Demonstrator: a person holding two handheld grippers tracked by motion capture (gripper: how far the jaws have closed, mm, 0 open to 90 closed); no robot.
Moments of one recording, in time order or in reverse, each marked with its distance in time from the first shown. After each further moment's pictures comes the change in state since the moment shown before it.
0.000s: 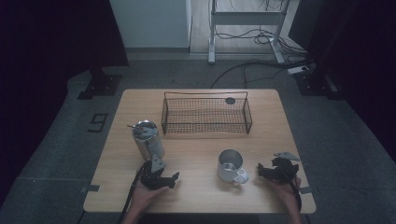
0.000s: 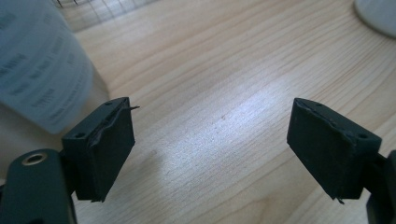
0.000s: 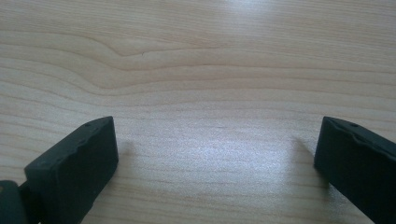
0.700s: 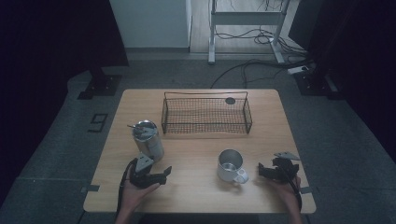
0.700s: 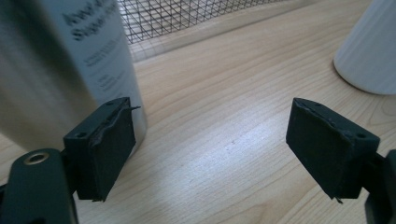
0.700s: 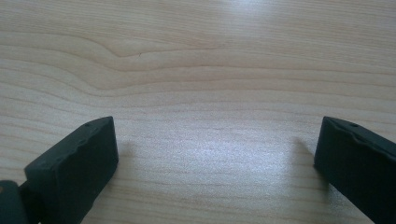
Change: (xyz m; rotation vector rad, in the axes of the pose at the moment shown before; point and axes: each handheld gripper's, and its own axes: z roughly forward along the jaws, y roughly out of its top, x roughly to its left) left arm 0.016 0.006 -0.036 -0.127 0.007 -0.071; right arm -0.002 0.001 0.001 0.000 0.001 0.001
